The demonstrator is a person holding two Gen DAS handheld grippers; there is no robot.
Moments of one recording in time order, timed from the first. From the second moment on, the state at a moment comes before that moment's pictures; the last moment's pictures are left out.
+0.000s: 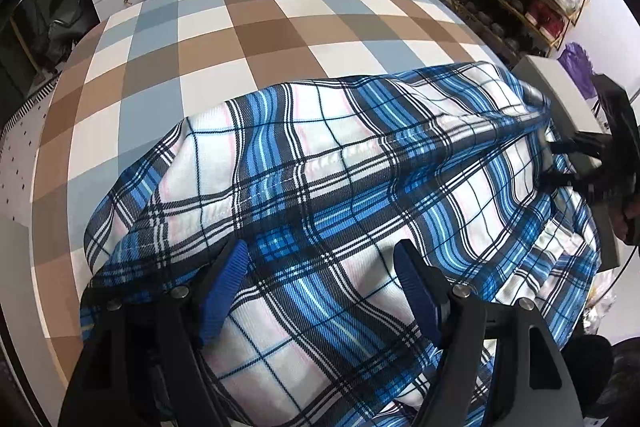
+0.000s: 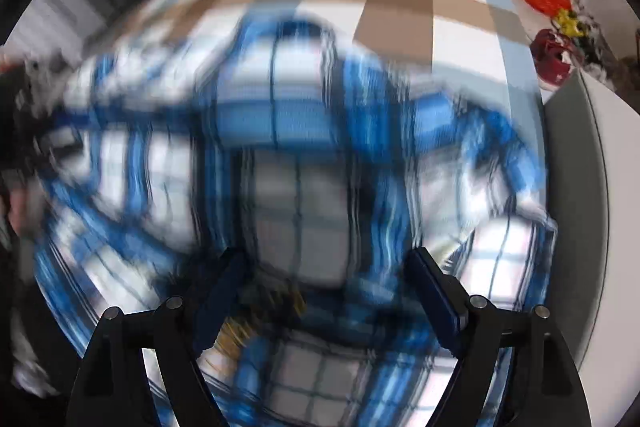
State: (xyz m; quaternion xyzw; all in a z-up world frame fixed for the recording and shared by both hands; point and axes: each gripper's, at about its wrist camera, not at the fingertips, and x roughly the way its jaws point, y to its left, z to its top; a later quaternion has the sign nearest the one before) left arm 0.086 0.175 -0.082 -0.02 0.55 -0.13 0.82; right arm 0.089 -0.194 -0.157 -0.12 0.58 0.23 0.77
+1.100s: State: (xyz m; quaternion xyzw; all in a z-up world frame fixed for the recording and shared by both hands) left arm 0.077 0.178 -0.091 -0.08 0.51 -0.09 0.85; right arm 0.105 -0.165 -0.134 -0.24 0.50 0.27 0.79
